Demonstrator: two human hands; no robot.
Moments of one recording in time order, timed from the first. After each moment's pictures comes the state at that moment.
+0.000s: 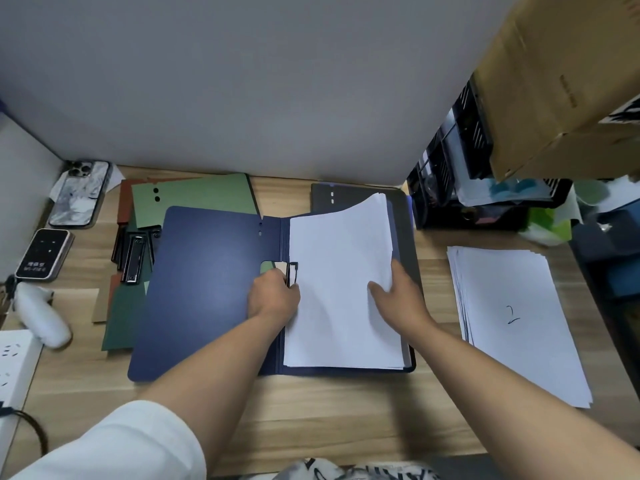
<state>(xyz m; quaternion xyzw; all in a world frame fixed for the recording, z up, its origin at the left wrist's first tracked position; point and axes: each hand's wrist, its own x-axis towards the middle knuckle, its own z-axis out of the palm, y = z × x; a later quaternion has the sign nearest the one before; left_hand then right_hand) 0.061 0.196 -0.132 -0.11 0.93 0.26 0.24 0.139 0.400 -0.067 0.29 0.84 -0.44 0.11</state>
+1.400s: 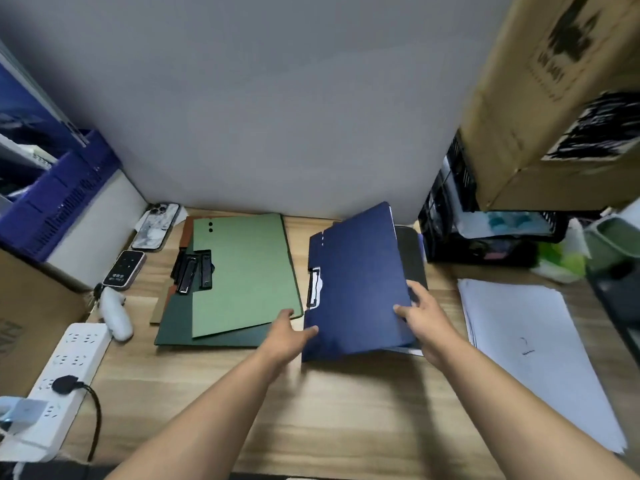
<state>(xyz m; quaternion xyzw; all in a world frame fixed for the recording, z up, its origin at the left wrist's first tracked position) 0.146 0.172 -0.050 -0.16 0.80 0.48 0.31 0.167 0.414 -0.040 0.30 0.71 -0.63 0.10</state>
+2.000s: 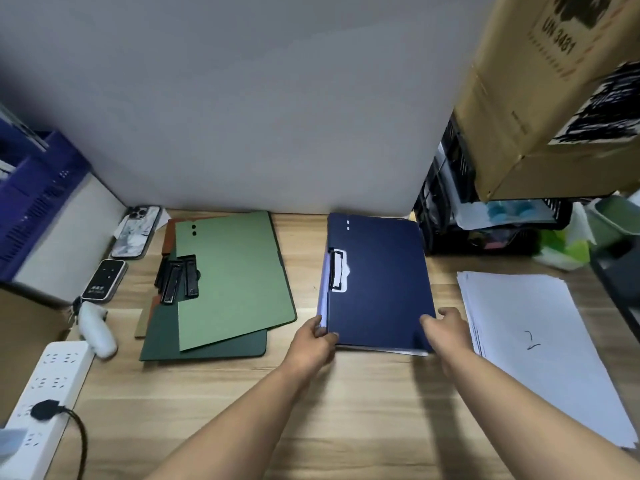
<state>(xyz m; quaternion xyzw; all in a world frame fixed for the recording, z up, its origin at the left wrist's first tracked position) 0.147 0.227 -0.083 -0.20 0.68 0.63 0.34 0.175 0.458 -0.088 0.48 0.77 -0.41 0.09</state>
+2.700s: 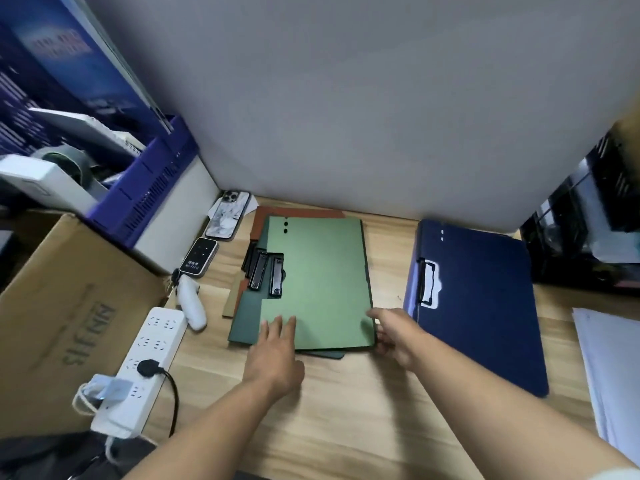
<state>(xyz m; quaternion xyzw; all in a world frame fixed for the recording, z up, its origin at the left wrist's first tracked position) 0.127 0.030 -0.100 -0.04 0.95 0.09 0.28 0.081 0.254 -0.102 0.36 0.63 -0.62 0.31</state>
